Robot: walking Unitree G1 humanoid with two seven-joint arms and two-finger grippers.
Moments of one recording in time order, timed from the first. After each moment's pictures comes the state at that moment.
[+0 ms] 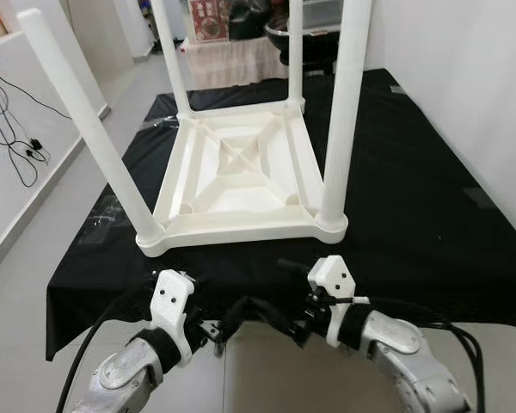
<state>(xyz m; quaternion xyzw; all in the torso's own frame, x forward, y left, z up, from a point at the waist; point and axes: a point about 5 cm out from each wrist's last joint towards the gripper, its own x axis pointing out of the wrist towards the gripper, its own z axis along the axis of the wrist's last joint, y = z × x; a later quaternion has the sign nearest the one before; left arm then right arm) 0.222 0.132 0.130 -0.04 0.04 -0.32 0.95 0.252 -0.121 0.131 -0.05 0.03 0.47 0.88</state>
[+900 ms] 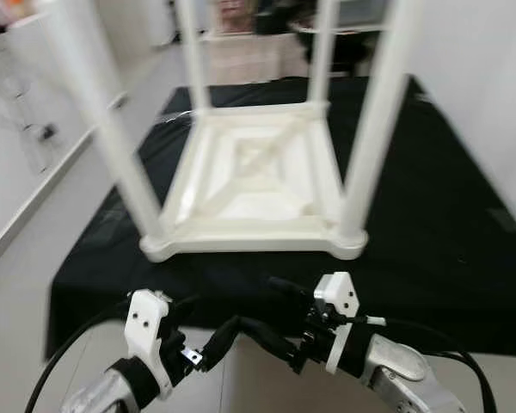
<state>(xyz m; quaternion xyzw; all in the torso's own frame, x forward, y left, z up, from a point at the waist) 0.194 0.129 0.137 -0.10 0.04 -0.34 0.94 0.229 -0.126 0.132 0.03 0.05 0.45 0.89</state>
